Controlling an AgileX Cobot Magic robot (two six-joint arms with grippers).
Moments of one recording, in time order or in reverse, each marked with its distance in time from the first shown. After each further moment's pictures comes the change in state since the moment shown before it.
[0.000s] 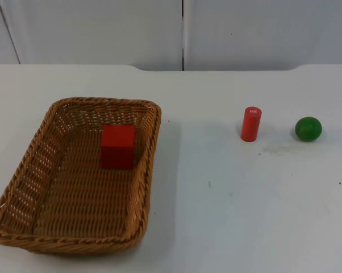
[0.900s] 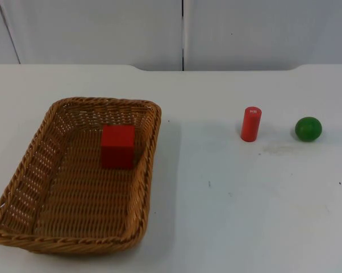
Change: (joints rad) right arm 0.000 0.000 0.000 0.000 0.000 0.000; left arm 0.000 0.000 -0.002 0.000 -0.002 0.000
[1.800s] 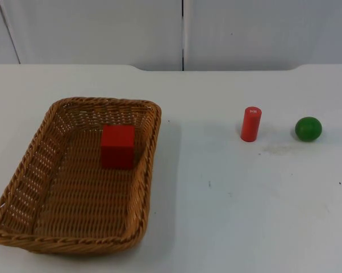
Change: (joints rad) right arm 0.000 0.000 -0.003 0.000 -0.005 -0.006; left arm 0.000 0.000 -0.018 0.000 -0.009 -0.002
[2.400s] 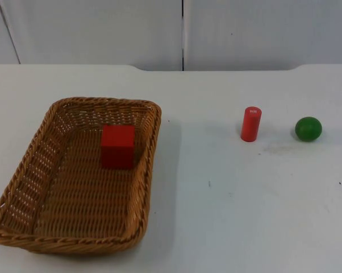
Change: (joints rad) right arm 0.000 0.105 -0.096 0.075 -0.155 -0.070; left arm 0.000 0.000 0.000 0.000 0.000 0.000
